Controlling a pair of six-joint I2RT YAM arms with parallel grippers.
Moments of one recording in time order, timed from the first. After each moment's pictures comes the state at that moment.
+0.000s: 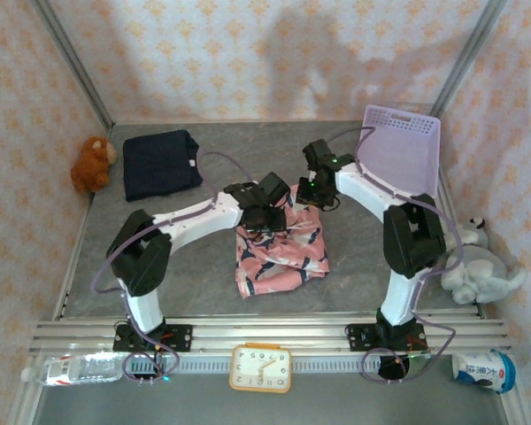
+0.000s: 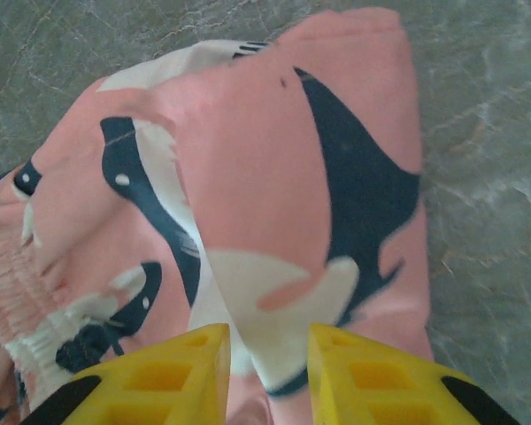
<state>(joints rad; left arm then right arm) -0.74 1.82 1.37 -0.72 -0.03 -0.81 0.43 1.86 1.44 -0.80 -0.15 0.55</state>
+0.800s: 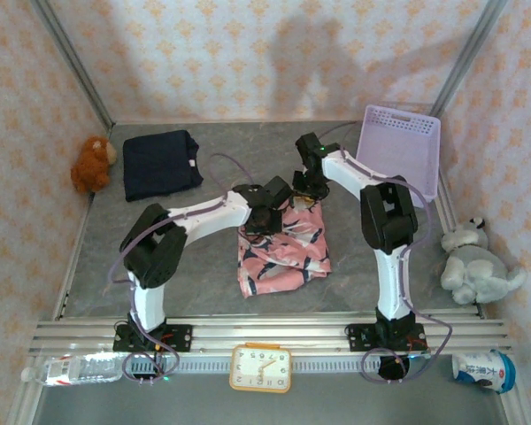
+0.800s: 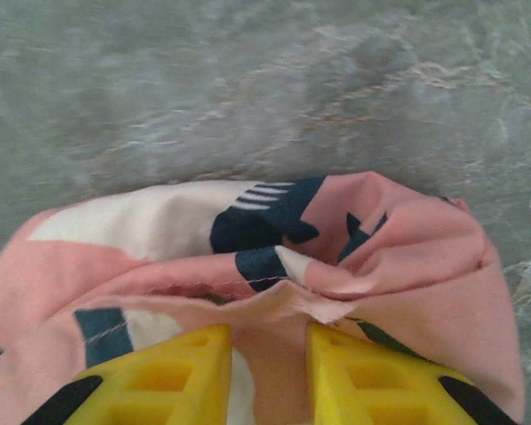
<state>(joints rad) -0.74 1.87 1.39 -0.76 -0.08 -0.80 0.40 2.14 1.69 -0.88 -0.12 0.54</state>
